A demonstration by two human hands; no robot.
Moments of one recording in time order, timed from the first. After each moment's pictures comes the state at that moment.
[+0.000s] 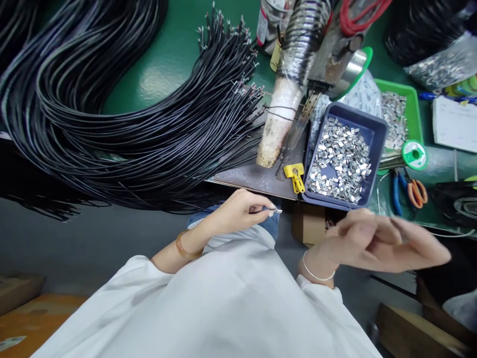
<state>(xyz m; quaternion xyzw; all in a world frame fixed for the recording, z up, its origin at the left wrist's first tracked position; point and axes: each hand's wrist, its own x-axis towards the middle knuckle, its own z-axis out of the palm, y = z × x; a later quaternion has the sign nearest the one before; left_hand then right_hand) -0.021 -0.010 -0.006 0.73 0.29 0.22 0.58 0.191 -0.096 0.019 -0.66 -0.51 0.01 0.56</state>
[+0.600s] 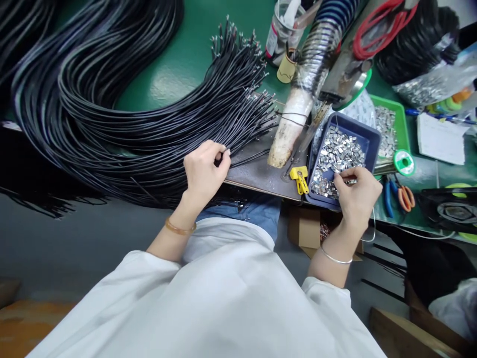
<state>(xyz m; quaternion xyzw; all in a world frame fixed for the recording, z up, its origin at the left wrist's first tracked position) -0.071 0.051 -0.026 0.72 0.54 0.42 0.12 0.262 -0.033 0.016 -0.82 -0.52 -0.03 0.23</state>
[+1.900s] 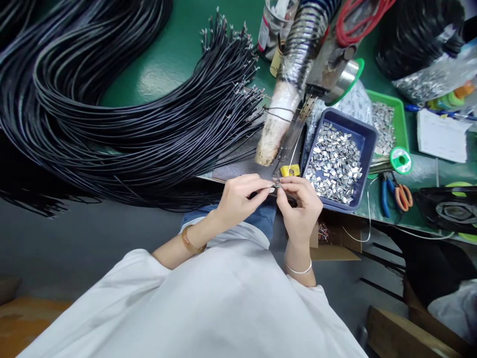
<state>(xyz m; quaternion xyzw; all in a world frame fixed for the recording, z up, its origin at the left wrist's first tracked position) -0.004 -0.006 -0.011 0.73 0.34 0.43 0.42 0.146 -0.061 0.004 -0.62 -0.58 0.16 0.50</state>
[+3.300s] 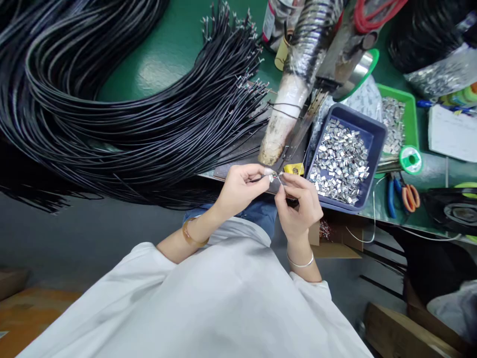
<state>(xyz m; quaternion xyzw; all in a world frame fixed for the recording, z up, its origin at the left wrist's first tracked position) 0.006 0.010 0.003 0.43 0.37 0.44 0.70 0.143 -0.053 -0.011 -0.56 -0.68 -0.06 0.48</state>
